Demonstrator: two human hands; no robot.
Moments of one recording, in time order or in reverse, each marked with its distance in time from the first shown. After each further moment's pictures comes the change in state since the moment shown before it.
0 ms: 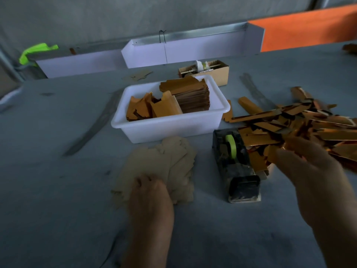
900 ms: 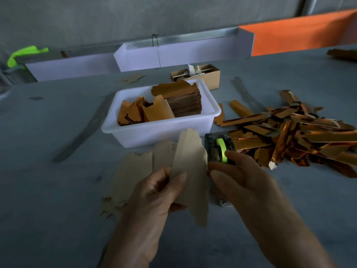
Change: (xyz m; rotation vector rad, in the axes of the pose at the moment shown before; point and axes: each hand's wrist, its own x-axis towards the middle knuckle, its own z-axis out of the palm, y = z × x) left_hand -0.022 0.006 -0.040 -1.588 -0.355 0.175; right_hand -0.051 -0.019 0.043 -0.049 -0.324 -0.061
